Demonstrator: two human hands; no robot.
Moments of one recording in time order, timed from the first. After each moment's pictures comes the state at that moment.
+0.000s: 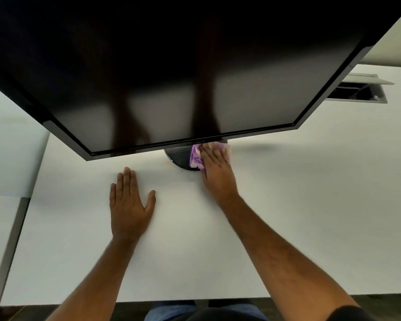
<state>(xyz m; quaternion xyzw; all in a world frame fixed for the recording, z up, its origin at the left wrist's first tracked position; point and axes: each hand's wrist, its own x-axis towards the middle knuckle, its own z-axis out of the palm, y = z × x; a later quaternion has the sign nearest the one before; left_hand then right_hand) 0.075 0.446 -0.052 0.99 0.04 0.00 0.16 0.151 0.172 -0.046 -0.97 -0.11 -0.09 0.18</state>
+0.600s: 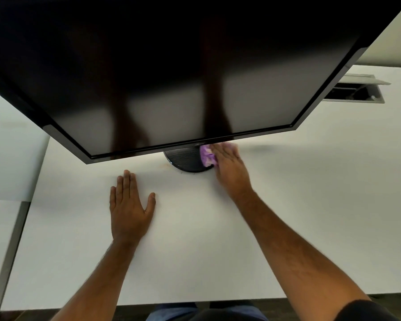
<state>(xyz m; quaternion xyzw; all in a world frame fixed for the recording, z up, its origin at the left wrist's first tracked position) 0.074 0.447 -0.049 0.99 0.05 -0.01 0.16 0.161 0.140 -0.035 -0.98 -0.09 -0.06 0.17</state>
